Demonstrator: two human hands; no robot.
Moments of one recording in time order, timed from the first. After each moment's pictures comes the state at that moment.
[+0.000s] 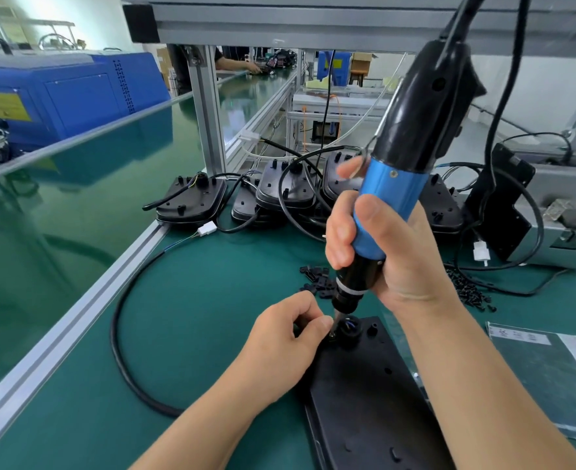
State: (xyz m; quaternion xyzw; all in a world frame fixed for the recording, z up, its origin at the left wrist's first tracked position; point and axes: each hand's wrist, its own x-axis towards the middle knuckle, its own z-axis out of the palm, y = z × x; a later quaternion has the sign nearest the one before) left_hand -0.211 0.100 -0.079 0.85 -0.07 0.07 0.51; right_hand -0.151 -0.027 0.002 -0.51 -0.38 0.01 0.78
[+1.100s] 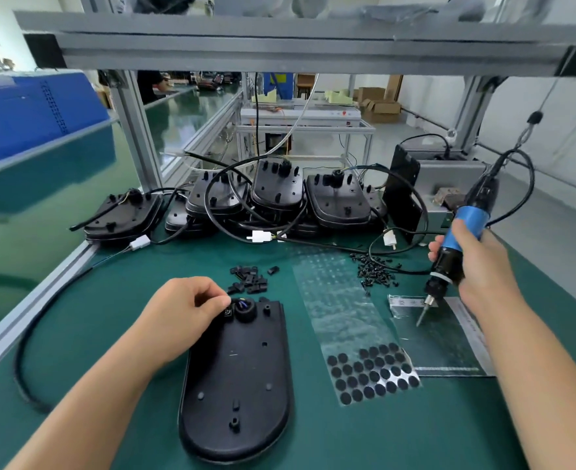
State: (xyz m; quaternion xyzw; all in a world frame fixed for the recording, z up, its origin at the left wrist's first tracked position) left_hand -0.200 0.112 -0.049 0.94 0.01 0.05 0.35; right_hand -0.135 -0.252 -0.047 -0.63 0.14 -0.19 0.74
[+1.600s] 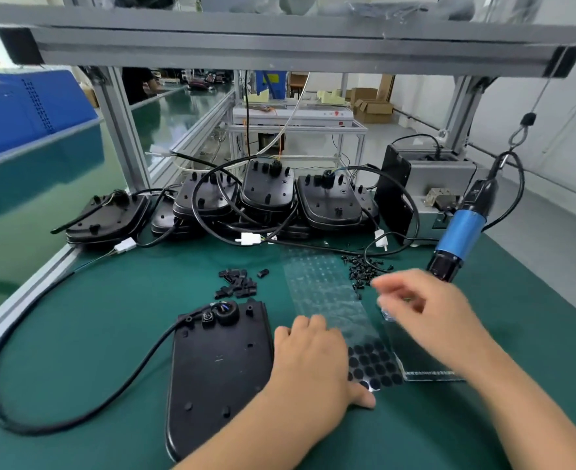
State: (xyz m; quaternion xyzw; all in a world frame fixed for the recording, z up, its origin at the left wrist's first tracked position) left_hand -0.225 -0.037 -0.059 0.98 -0.15 -0.08 0.06; right_hand -0.204 -0.210 -0.056 -0.91 -0.07 -0.14 0.39
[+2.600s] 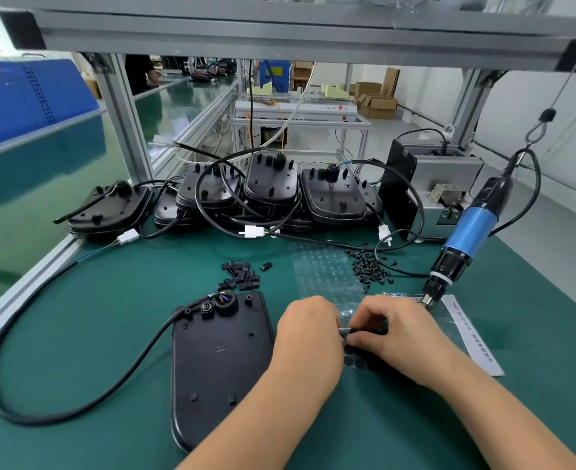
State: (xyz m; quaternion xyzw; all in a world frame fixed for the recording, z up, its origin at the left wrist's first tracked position) left_hand -0.206 -0.035 -0.059 0.97 -0.08 -0.04 0.21; right_hand -0.206 -0.182 -0.073 -0.94 -0.09 -0.02 0.32
